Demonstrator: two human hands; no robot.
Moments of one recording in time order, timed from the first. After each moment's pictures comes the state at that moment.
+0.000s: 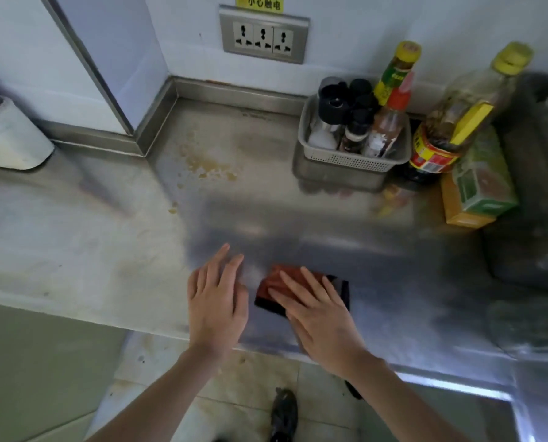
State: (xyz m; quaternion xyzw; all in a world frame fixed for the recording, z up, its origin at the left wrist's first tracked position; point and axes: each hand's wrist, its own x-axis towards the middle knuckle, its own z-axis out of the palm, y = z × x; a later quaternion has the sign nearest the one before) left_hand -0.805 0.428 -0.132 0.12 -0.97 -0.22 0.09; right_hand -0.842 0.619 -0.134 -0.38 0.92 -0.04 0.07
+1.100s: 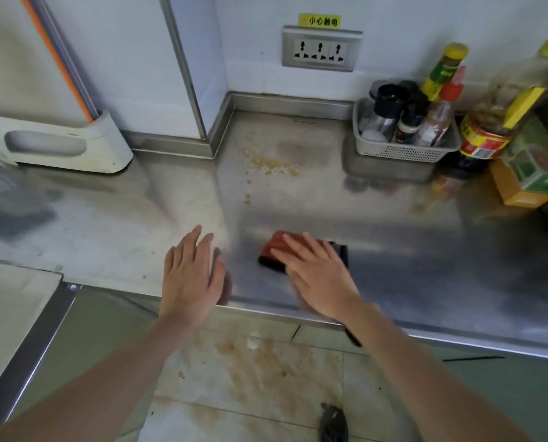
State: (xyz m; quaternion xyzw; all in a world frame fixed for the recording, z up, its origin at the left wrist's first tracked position) left_hand -0.761 0.266 -0.130 0.11 -0.98 -0.12 0.08; right_hand -0.834 0.485 -0.134 -0.33 0.94 -0.09 0.08
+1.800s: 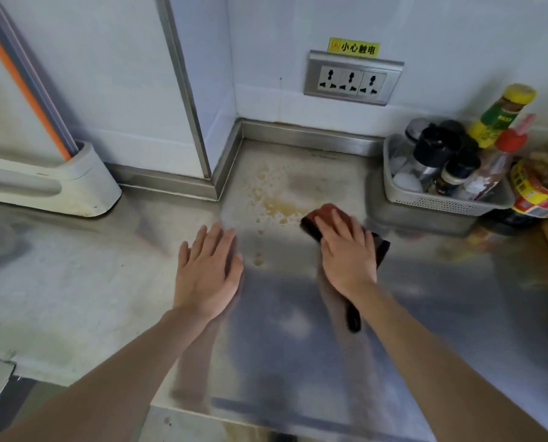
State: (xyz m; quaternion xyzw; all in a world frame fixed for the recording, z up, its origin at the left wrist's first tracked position) left_hand -0.891 0.228 -0.146 0.10 -0.99 -0.13 0.01; right_hand -0.983 0.445 -0.142 -0.16 0.98 -0.10 0.04
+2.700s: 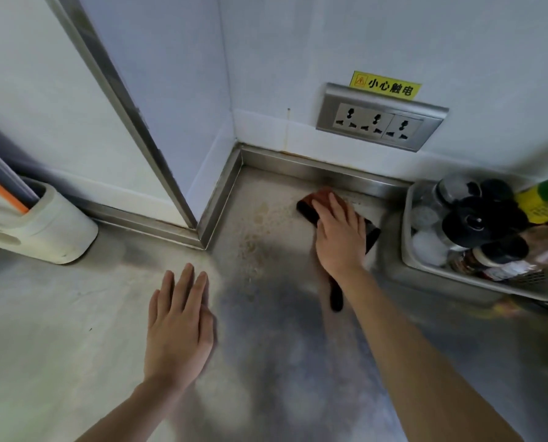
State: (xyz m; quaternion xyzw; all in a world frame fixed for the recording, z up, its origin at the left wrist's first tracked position) left_hand -0.919 0.224 -0.143 0.20 -0.97 -0.12 0.02; right_hand -1.125 0.404 -0.133 -0.13 0.98 -0.13 0.05
